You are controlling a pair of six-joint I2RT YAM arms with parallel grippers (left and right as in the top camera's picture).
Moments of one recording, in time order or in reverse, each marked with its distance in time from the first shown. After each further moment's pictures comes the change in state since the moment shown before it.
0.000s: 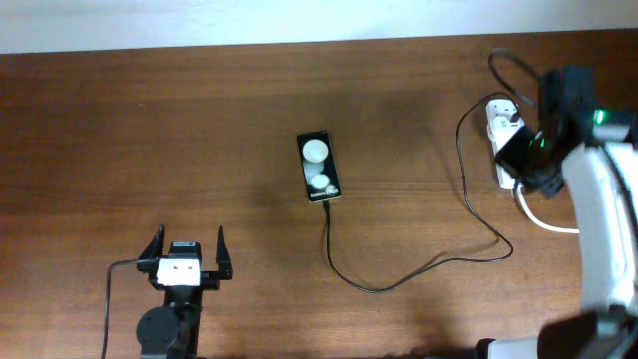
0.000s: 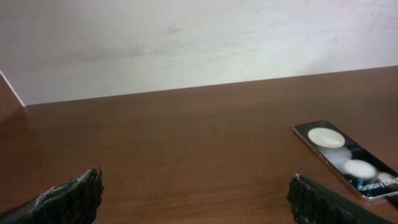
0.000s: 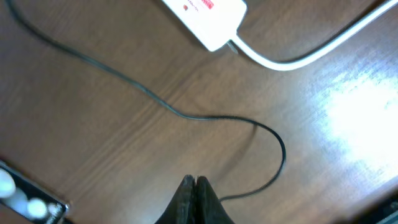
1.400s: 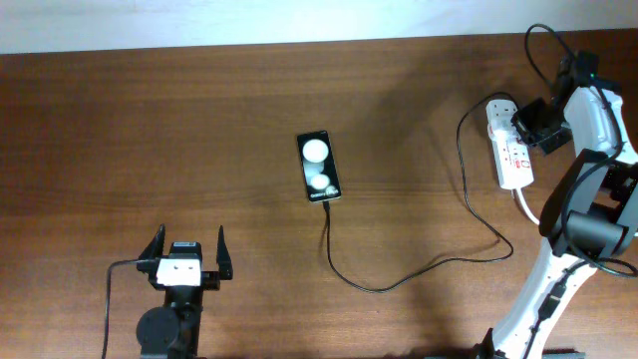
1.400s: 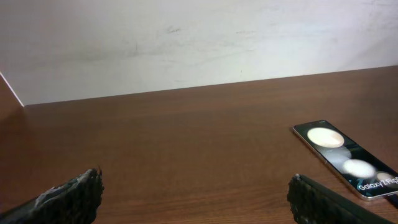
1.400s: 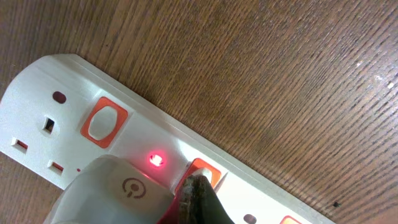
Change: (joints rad) left arm 0.000 0.000 0.000 0.001 -0.001 0.000; right arm -0.203 0.715 0.336 0.341 -0.135 0.029
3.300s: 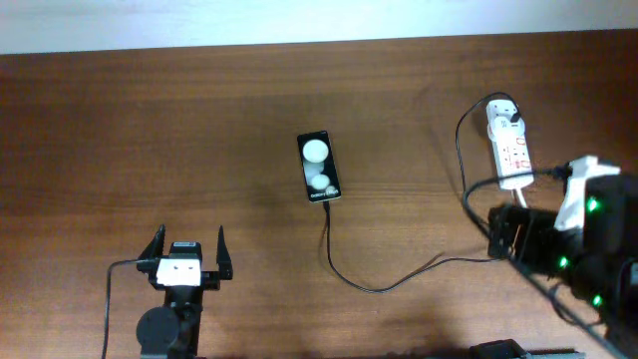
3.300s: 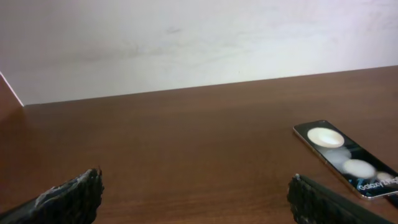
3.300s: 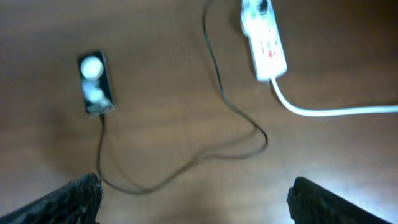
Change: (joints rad) left arm 0.000 0.000 0.000 0.000 0.000 0.000; right arm 0.503 -1.365 -0.322 -0.539 0.161 -0.383
